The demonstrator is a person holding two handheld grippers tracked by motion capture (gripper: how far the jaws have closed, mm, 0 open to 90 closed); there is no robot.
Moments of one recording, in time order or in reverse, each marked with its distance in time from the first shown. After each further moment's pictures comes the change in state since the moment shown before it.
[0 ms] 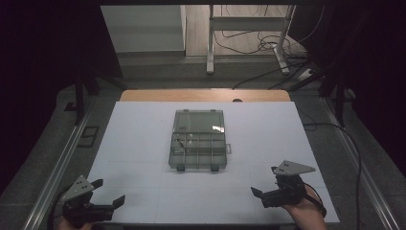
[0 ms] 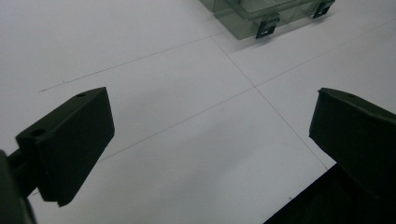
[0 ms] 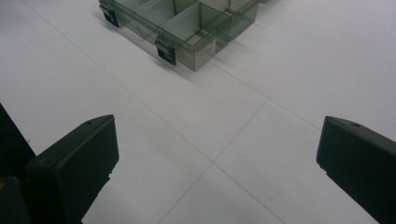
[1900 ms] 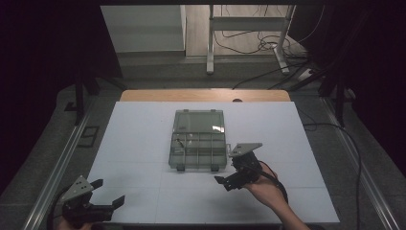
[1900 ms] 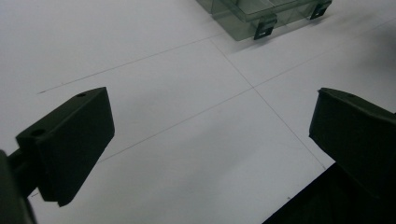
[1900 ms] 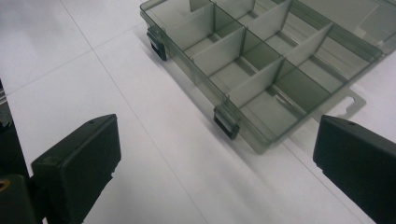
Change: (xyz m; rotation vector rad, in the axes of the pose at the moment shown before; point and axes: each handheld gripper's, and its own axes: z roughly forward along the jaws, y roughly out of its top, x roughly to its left) left arm 0.000 -0.001 -0.001 -0.008 -0.007 0.003; right arm 0.034 0.069 0.086 0.081 0.163 -0.129
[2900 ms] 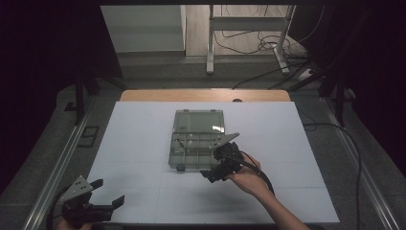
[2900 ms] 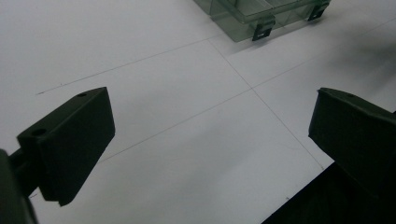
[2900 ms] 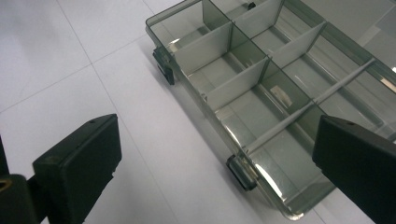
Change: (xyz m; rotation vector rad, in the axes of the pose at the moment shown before) left arm 0.000 0.000 -0.001 -0.005 -0.006 -0.003; right arm 0.007 0.040 0.037 0.075 0.027 -0.043
